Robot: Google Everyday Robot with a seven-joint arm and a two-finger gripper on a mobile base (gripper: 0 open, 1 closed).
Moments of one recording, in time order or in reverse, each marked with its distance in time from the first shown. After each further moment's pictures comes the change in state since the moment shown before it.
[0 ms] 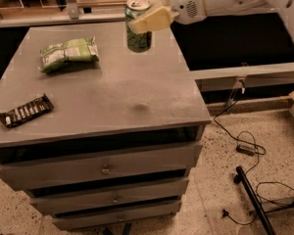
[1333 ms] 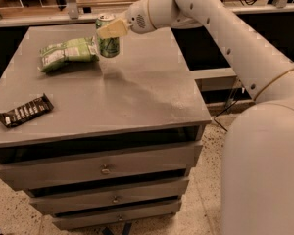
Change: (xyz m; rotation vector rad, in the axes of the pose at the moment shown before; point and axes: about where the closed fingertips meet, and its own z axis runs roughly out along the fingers) arm 0.038 -0.072 0.132 0.052 0.002 0.211
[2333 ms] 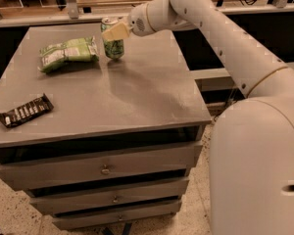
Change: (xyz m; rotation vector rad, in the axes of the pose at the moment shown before) arm 0.020 -0.035 0.013 0.078 0.046 0.015
